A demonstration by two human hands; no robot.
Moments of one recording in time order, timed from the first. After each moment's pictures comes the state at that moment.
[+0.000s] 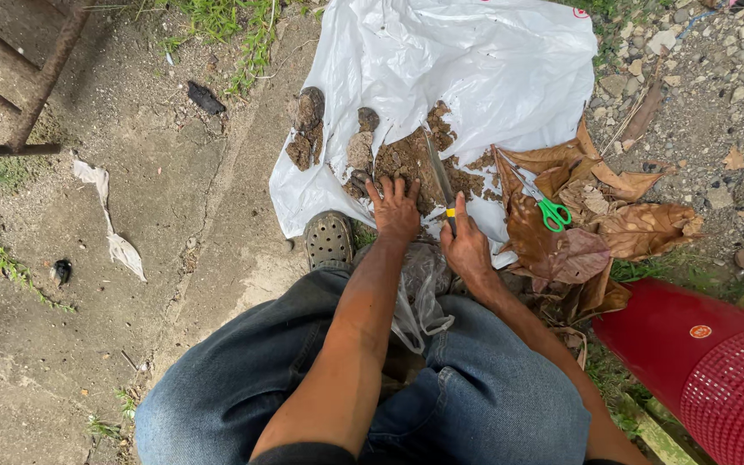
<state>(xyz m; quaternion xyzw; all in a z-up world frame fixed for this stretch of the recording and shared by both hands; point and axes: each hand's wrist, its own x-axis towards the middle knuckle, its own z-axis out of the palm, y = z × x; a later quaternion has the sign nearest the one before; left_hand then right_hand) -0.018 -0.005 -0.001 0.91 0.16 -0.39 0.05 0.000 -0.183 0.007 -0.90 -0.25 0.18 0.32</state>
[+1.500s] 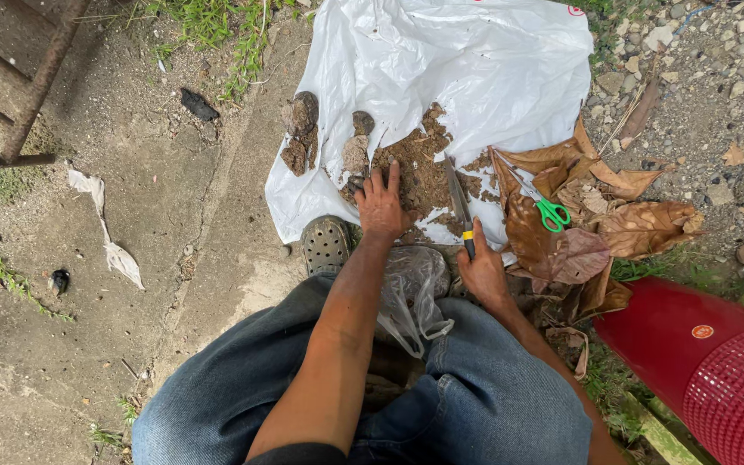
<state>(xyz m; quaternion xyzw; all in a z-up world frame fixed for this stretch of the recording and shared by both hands) -0.015 0.024 0.036 0.90 0.28 -0.25 0.22 -0.008 -0.217 0.044 -0.90 -0.08 0.33 0.28</state>
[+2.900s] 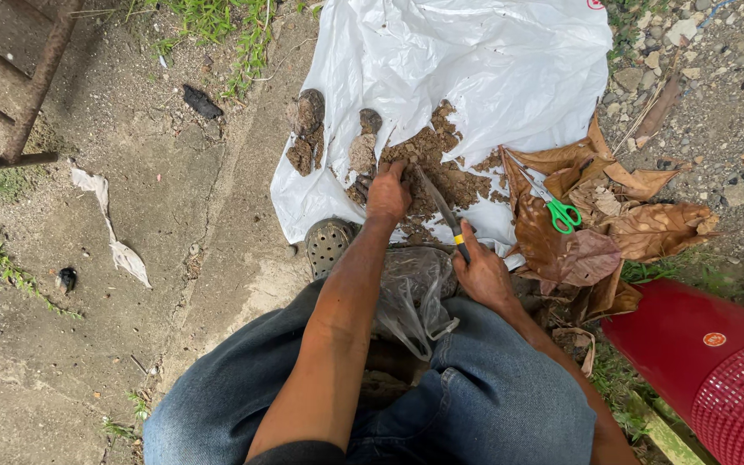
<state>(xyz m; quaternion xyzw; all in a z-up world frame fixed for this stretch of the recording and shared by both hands) -0.012 0.043 -0.019 0.85 0.34 -0.10 0.40 -0.002 -0.203 0.057 -0.88 -0.19 0.38 0.20</state>
